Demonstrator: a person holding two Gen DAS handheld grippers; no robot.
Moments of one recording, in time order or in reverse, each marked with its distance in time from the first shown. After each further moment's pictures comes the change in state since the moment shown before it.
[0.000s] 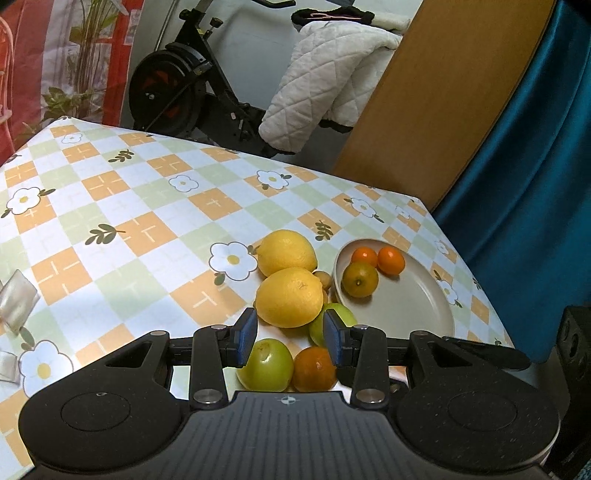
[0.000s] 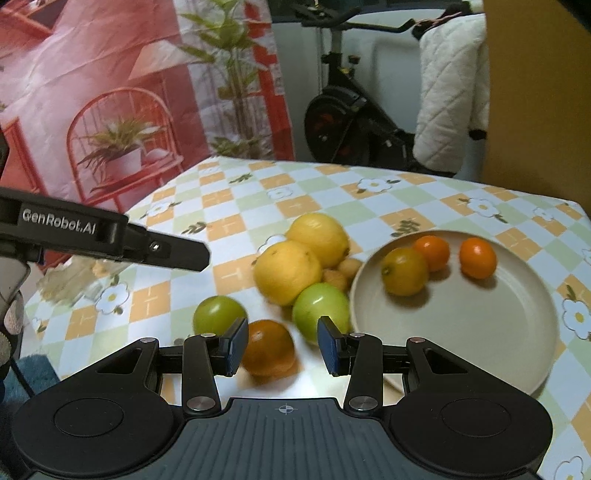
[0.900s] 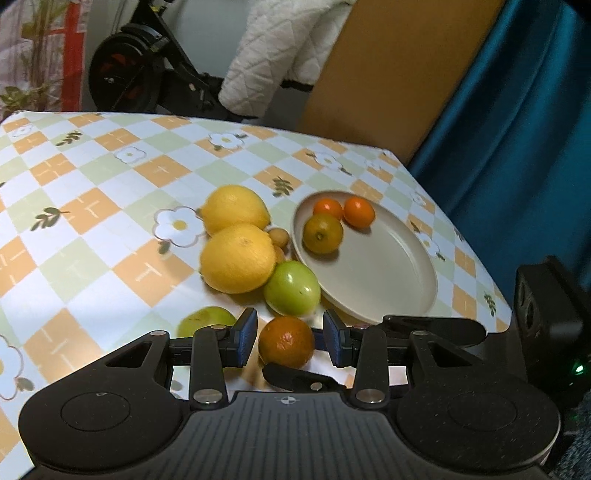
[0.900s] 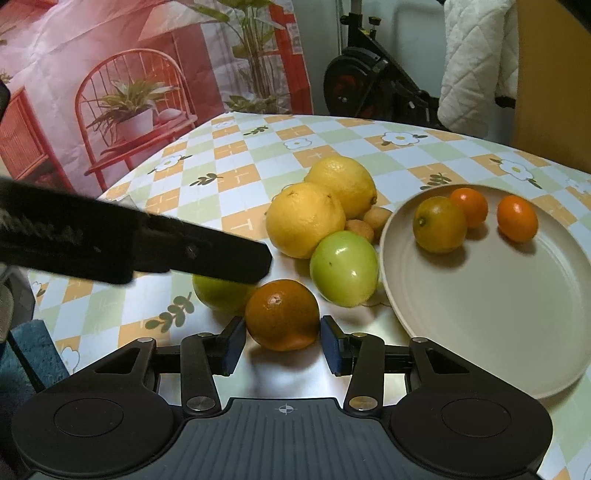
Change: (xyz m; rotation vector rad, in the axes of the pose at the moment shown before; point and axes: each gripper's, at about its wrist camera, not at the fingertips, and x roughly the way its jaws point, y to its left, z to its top) left arm 0.029 -0.025 -0.018 0.104 0.118 -0.068; right arm 0.028 -0.007 -0.016 0.003 0.109 0.047
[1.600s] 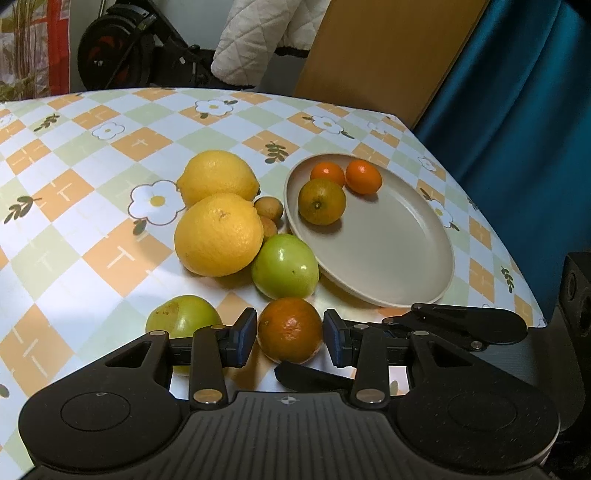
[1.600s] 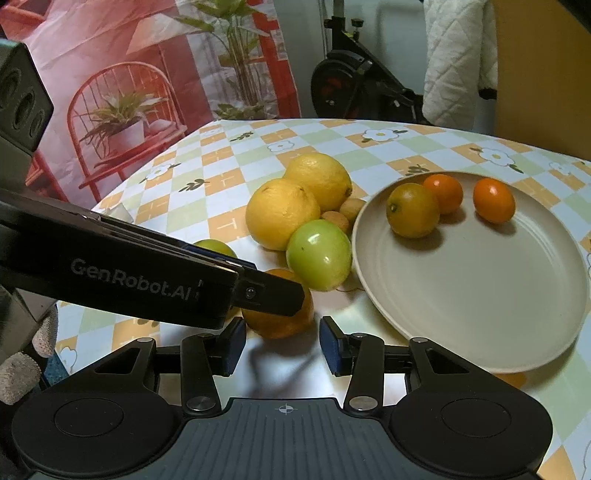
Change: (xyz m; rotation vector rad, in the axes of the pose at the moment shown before) left arm 0.032 -0.007 0.001 0.025 0.093 0.024; right arm -0.007 -0.013 -0.009 0.038 -0.020 -0.002
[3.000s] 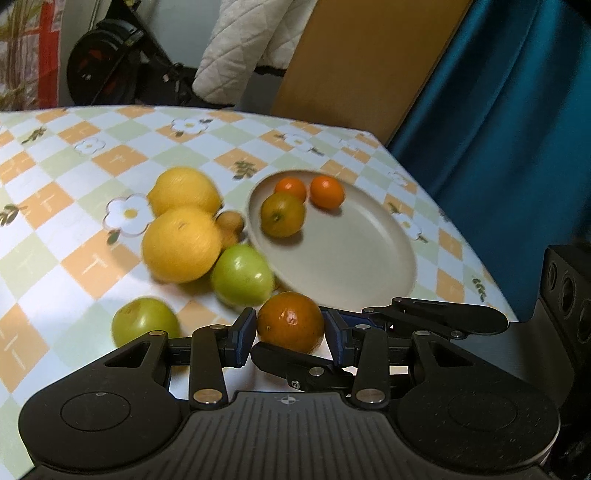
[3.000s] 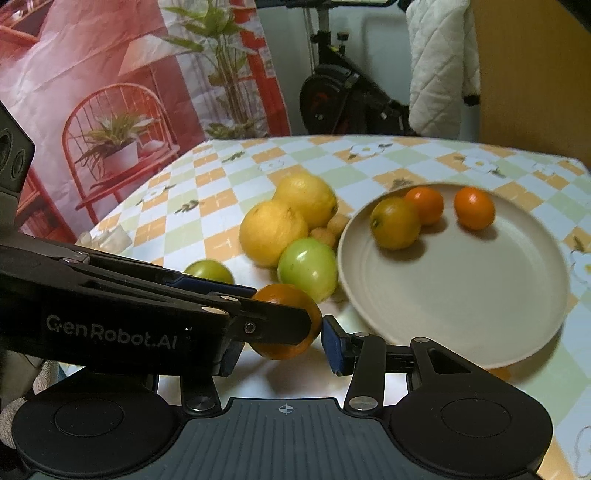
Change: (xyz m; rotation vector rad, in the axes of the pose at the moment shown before) left arm -0.012 -0.024 -0.005 0.013 -0.074 -0.055; right arm -0.022 -0.004 0.004 0.042 -0.067 -0.024
